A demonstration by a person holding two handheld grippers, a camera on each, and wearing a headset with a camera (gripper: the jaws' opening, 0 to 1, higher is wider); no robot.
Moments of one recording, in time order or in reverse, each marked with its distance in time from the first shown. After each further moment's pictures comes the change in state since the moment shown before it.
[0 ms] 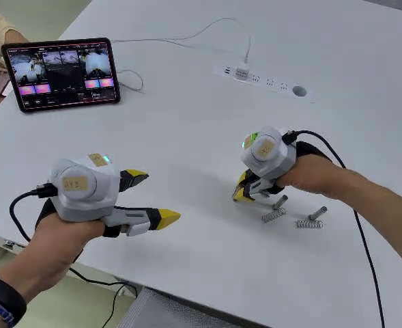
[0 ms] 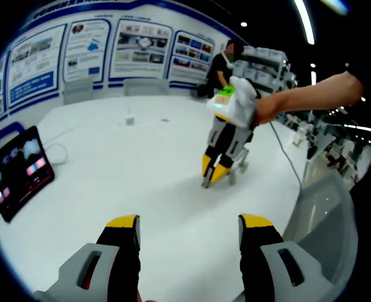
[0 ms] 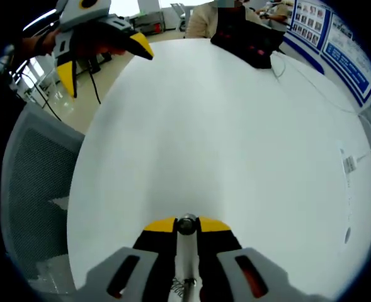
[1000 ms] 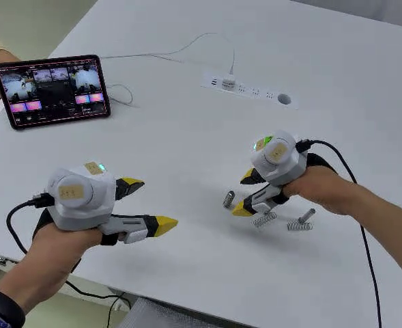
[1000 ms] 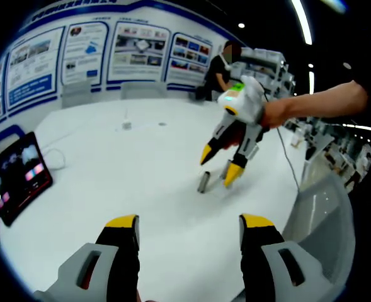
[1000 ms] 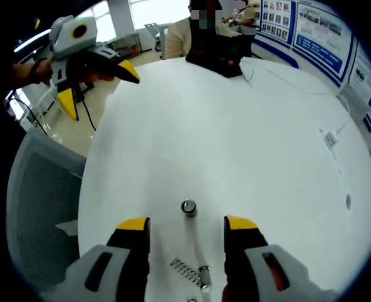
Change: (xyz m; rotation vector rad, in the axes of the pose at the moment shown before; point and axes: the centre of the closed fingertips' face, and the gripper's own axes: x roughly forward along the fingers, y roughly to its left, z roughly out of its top) left arm -0.001 -0.010 0.009 0.010 -0.014 -0.008; right arm -0.032 0.005 -0.005 0.171 -0.141 -0.069
